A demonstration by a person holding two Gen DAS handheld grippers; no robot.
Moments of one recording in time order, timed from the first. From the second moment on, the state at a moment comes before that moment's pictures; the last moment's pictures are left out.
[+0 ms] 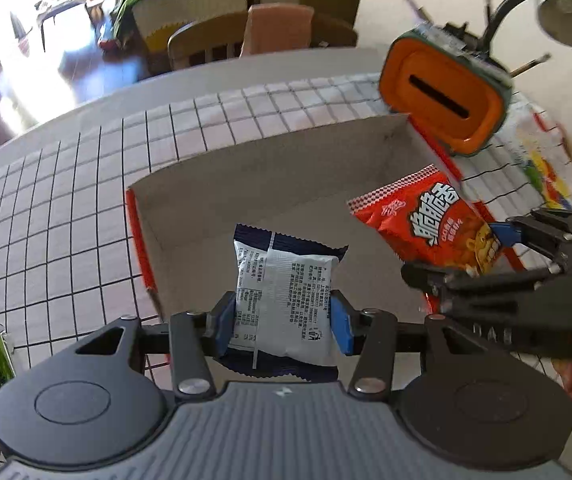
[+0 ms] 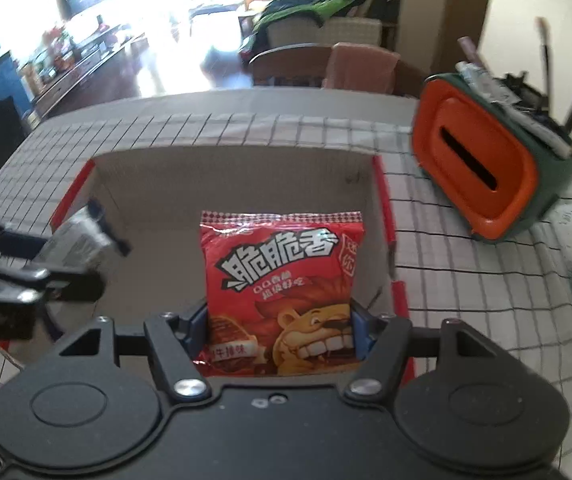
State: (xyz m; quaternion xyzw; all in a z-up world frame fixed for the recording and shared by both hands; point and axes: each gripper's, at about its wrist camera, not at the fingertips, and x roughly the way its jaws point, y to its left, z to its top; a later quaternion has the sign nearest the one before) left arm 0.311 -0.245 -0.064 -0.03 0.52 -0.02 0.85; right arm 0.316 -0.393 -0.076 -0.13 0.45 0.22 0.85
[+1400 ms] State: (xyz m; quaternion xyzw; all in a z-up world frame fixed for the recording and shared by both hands) left arm 0.328 -0.254 -0.086 -0.01 0.57 0.01 0.82; right arm 0.331 -0.377 -0.102 -0.15 0.50 0.24 0.82
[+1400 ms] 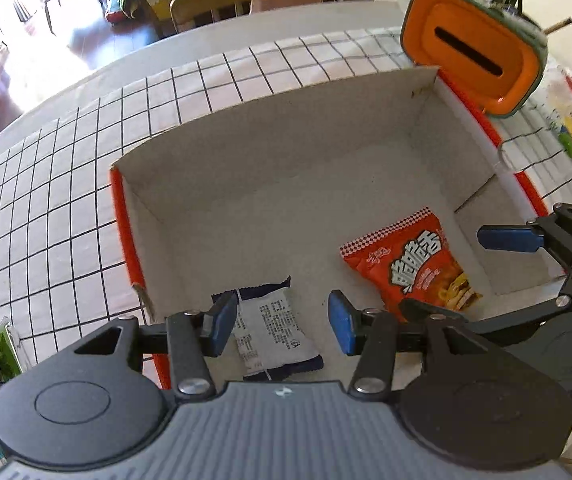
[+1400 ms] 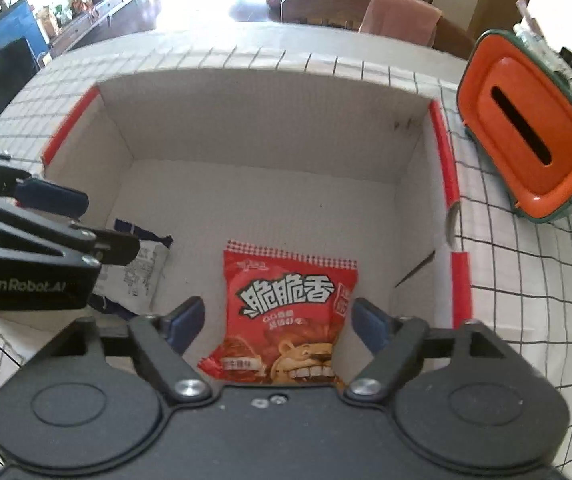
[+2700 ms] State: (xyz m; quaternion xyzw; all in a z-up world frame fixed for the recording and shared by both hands) left arm 0.161 -0.142 -0.003 -0.06 0.41 0.02 0.91; right arm 0.190 -0.314 -0.003 -0.05 0.34 0.32 0.88
